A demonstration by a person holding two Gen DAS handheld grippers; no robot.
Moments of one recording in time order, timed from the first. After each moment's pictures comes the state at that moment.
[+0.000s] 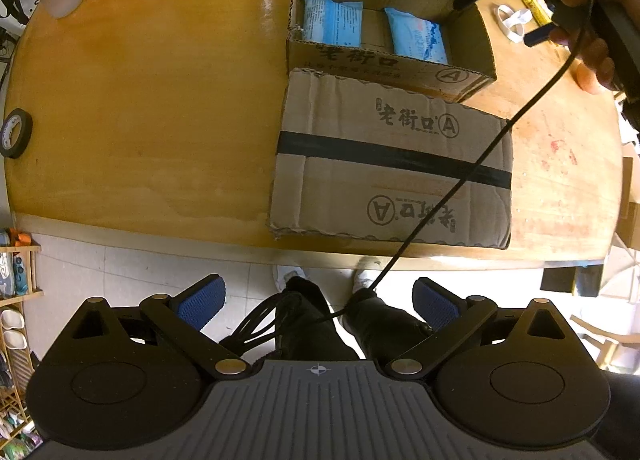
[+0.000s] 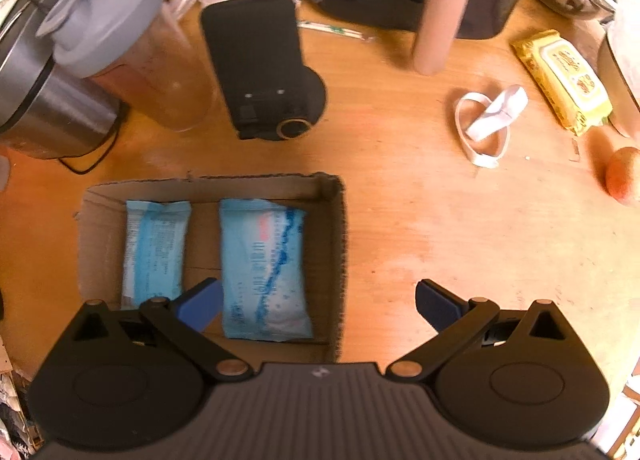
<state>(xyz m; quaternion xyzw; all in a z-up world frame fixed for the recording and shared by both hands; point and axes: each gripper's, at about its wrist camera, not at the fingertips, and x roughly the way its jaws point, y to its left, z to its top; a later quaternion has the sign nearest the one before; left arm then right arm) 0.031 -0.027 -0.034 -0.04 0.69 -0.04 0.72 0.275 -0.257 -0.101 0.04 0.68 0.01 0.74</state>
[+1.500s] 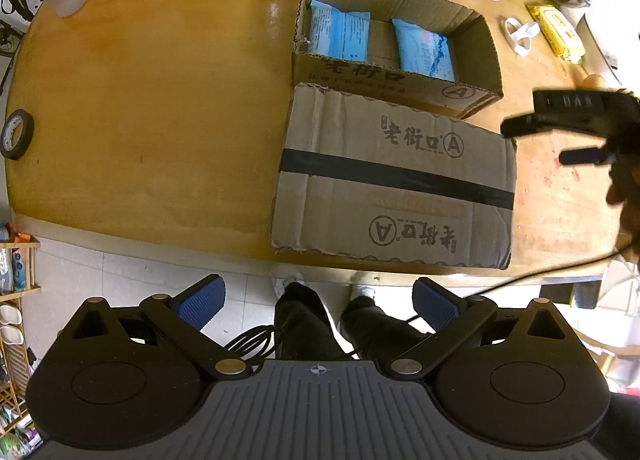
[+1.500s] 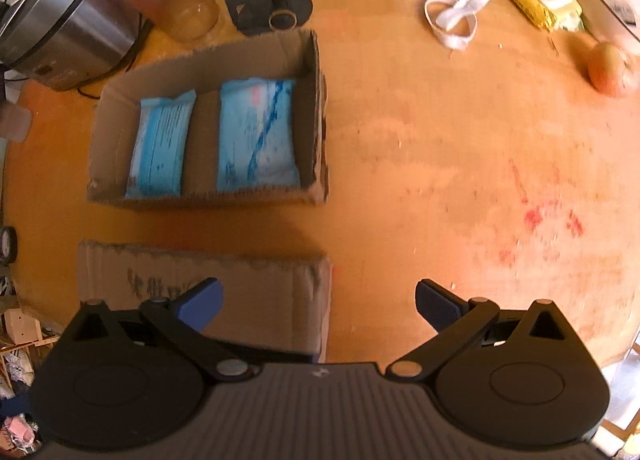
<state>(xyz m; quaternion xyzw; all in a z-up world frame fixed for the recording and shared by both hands) 0.044 -0.027 -0.034 -0.05 0.69 -0.03 0.72 0.156 -0.276 -0.094 0.08 0.69 0.03 0.71</state>
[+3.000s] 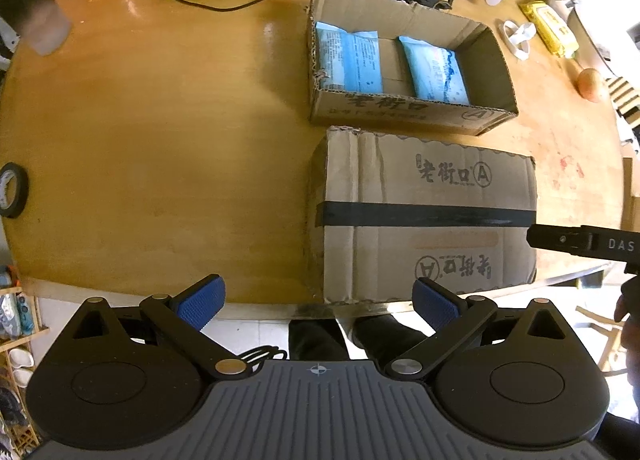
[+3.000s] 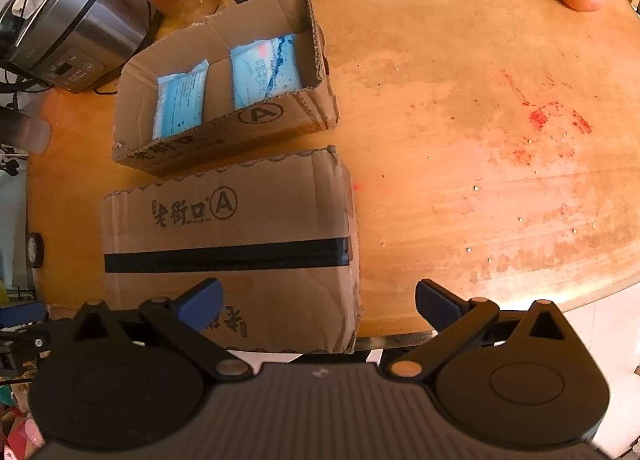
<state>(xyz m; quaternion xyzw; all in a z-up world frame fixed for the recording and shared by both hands) 0.085 0.011 -0.046 -0.02 0.68 -0.08 0.73 0.085 -0.276 -0.090 0.16 0.68 0.00 0.72</state>
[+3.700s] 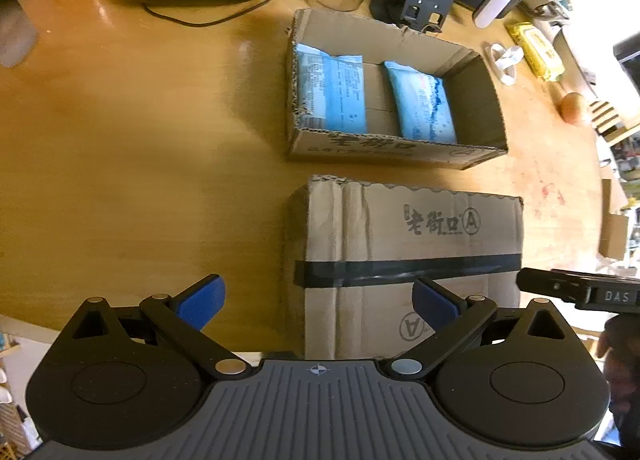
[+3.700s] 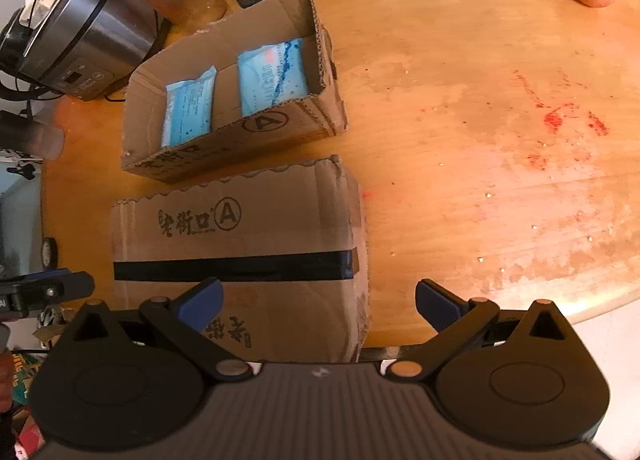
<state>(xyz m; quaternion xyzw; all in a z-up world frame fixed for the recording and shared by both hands) 0.118 0.013 -0.066 -0.07 0.67 -0.12 0.73 0.091 -0.285 -0.098 0.18 0.67 0.03 0.72</state>
